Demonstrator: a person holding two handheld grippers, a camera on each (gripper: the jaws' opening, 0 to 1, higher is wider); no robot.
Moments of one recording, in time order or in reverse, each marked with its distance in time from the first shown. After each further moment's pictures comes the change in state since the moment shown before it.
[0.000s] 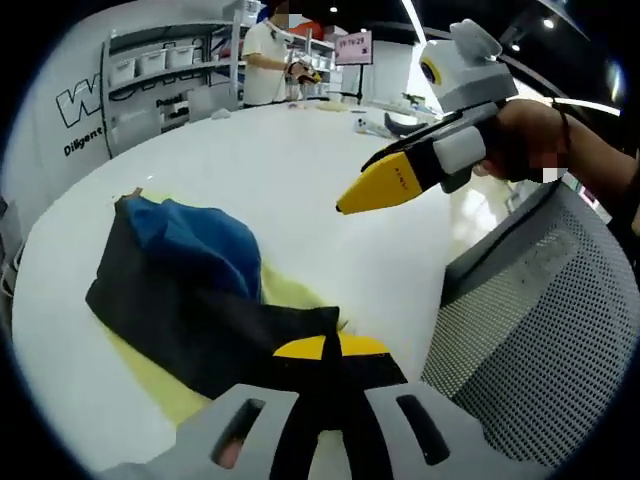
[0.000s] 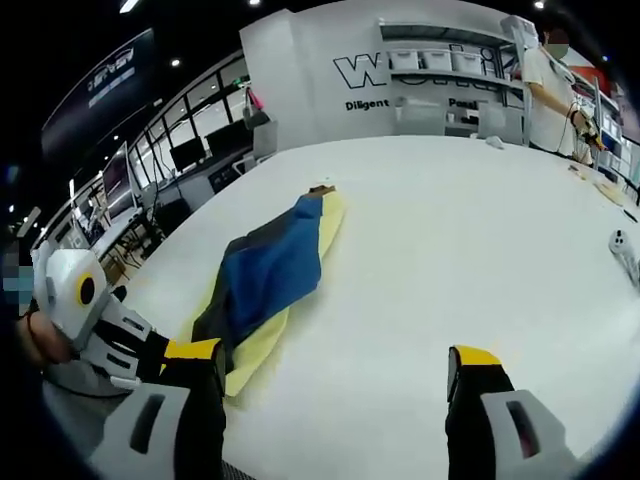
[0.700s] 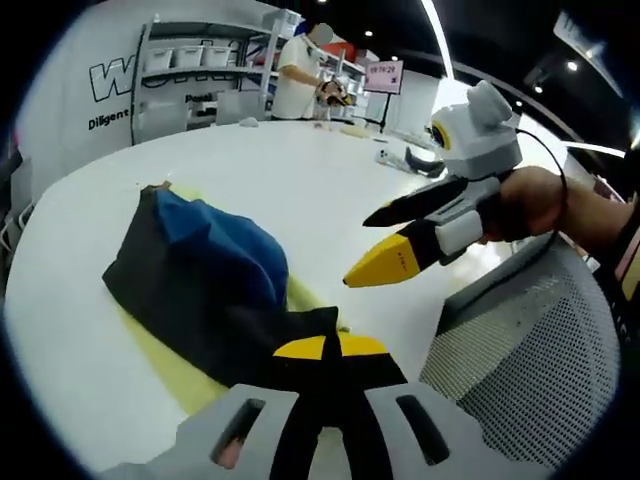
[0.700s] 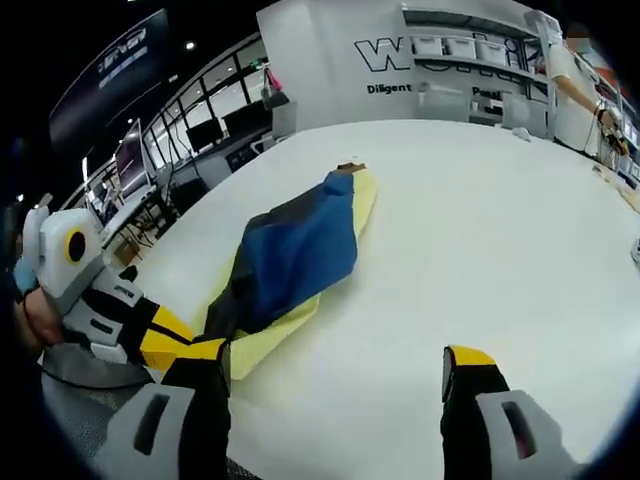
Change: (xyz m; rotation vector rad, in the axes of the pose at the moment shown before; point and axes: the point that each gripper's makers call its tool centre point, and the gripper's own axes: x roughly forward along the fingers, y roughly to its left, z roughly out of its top) left arm -0.023 0.012 0.012 -0.136 -0.098 0.019; right arm 0.024 0.032 -0.014 -0.042 0.078 0.079
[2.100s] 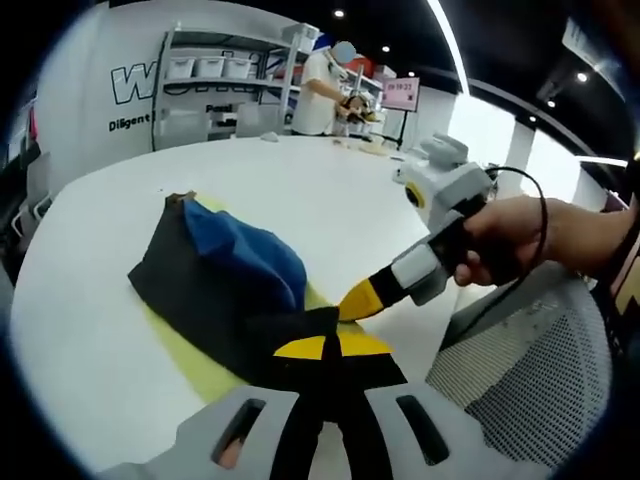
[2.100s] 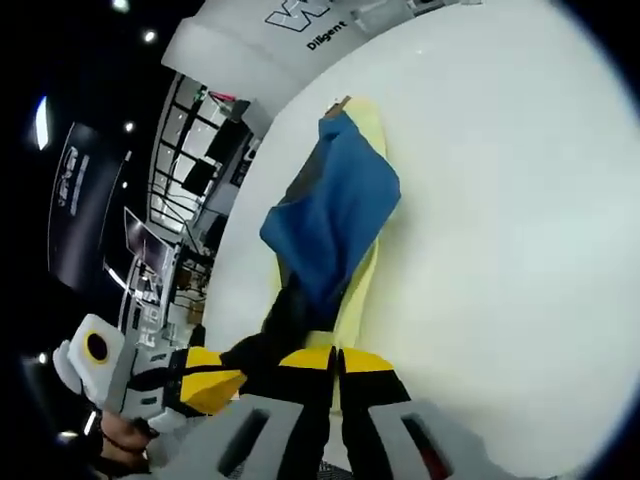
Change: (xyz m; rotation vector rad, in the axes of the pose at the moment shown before) left arm -0.021 0.014 0.012 -0.049 -0.076 0.082; right arm 0.027 0.059 -0.022 0.522 0.173 0.251
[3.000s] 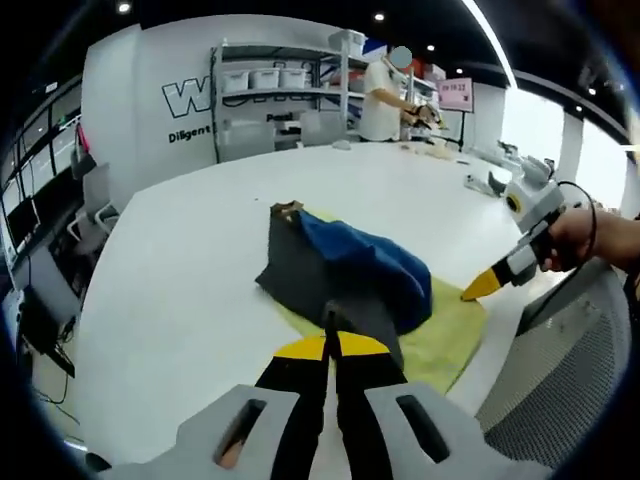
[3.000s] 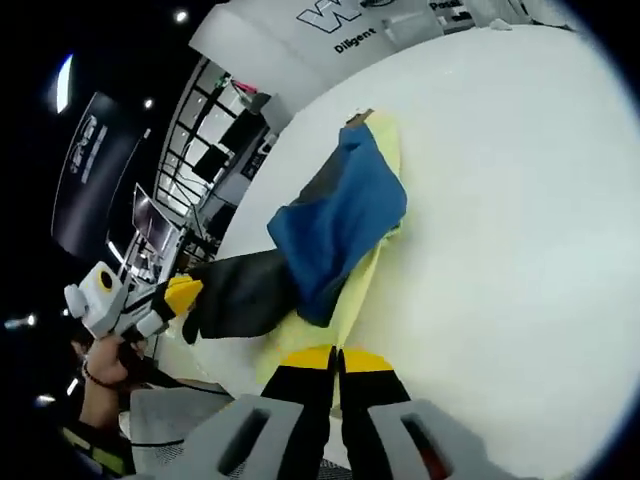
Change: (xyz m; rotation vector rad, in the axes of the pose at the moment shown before) left arm -0.065 0.113 0.004 0.040 0.015 0.322; right arm -0.015 0.000 0.001 -0.125 -0.015 0.003
